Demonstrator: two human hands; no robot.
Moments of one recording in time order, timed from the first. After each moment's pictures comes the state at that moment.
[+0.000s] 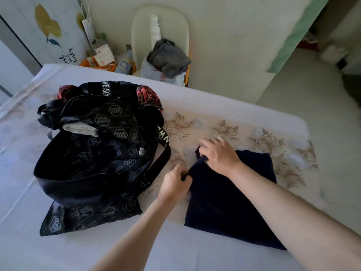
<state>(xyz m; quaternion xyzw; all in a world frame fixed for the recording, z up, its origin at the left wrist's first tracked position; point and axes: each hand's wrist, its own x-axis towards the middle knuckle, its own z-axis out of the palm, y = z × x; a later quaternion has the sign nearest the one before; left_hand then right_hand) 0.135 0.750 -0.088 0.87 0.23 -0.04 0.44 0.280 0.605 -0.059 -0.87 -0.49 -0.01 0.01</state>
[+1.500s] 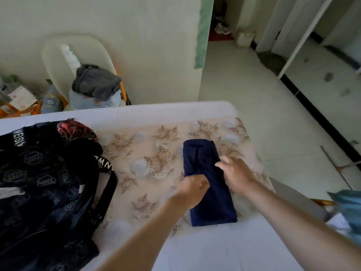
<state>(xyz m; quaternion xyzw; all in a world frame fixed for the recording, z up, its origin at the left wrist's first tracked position) 0.192 0.581 -0.057 0.89 -0.11 -0.26 0.36 0.229 0.377 -0.081 -0.98 -0.18 0.06 0.04</state>
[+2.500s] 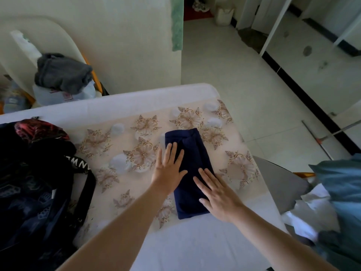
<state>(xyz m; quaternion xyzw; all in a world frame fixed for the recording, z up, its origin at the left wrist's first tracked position) 0.224 0.589 -0.129 0.97 -0.22 -0.12 -0.05 0.122 0.378 -0.145 -0.97 -0.21 0.11 0.04</state>
